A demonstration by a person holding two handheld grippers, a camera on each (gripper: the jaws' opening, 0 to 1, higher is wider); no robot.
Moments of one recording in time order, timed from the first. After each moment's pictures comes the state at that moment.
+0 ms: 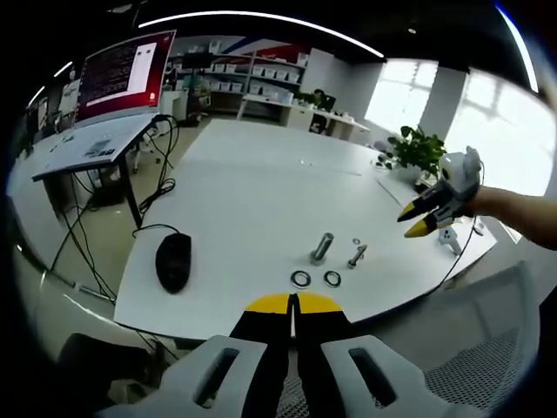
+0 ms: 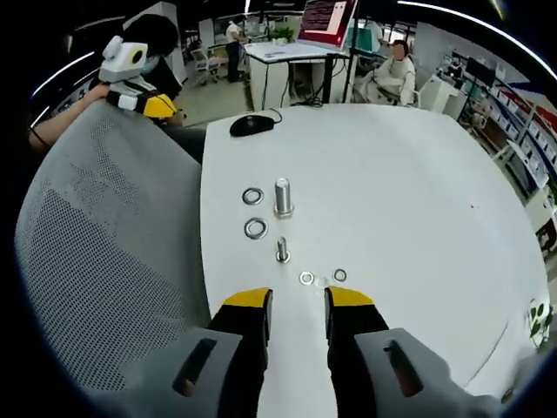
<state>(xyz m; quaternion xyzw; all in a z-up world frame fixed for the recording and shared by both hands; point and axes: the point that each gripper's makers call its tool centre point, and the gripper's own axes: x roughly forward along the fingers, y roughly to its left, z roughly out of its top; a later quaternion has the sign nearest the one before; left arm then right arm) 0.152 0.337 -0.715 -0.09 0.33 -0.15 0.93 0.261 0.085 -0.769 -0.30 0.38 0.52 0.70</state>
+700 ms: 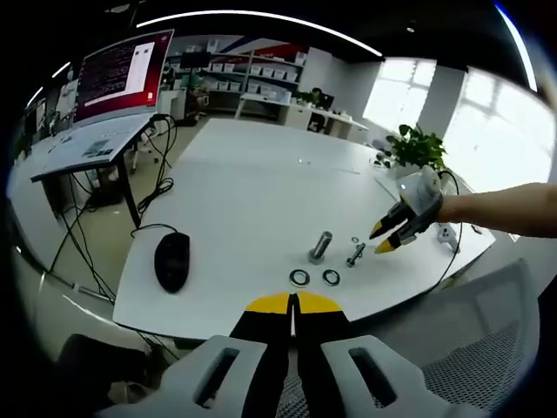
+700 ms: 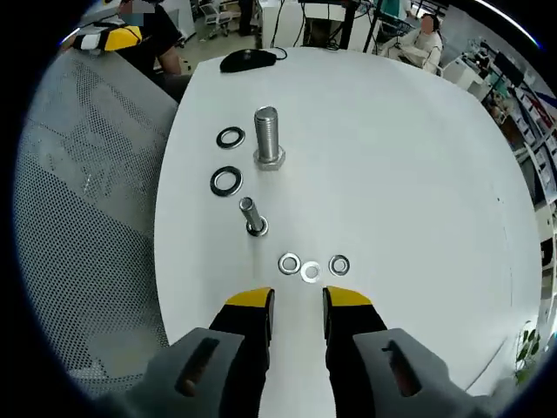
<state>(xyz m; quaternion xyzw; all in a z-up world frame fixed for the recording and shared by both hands) 0.152 0.337 -0.717 -0.08 0.33 -0.15 0.93 0.288 0.080 -0.847 -0.39 0.42 0.49 0.65</state>
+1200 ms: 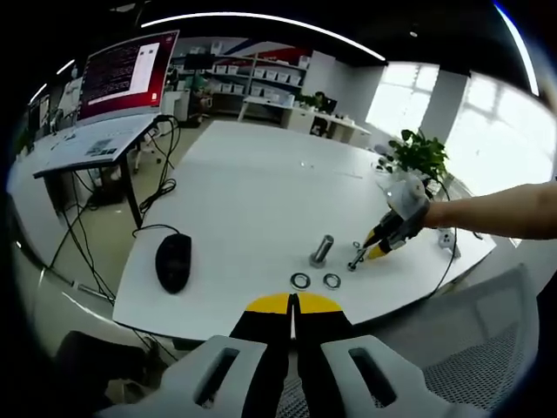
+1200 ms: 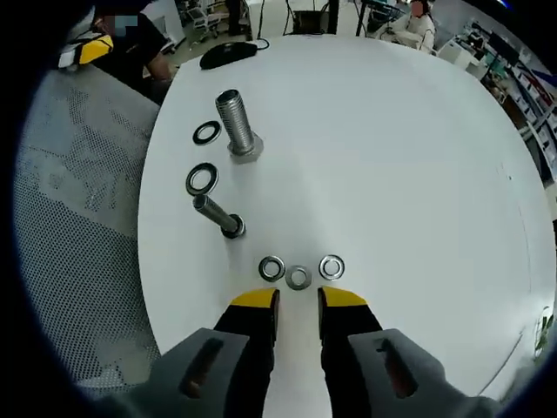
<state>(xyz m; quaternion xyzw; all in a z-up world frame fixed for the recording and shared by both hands) 0.153 0.337 -0.714 -0.09 0.32 -0.14 0.93 0.297 0.086 -0.867 -0.34 0.47 0.50 0.64</state>
